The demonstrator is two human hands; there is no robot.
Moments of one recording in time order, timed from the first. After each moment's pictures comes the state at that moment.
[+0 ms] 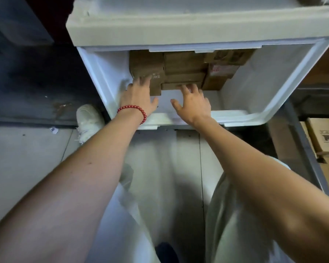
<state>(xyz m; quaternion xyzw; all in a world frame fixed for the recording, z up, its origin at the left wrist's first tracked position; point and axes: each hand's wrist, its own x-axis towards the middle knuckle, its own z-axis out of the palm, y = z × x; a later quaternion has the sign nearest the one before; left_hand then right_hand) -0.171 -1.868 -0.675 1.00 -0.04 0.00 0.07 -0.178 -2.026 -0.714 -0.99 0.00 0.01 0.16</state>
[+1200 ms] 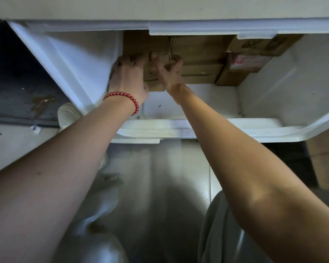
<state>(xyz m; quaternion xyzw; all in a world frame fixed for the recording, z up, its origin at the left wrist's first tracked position) -0.086 -1.847 -0.715 1.00 -0.03 0.02 0.08 -0.047 -1.962 -0.760 -0.76 0.10 0.12 0.63</state>
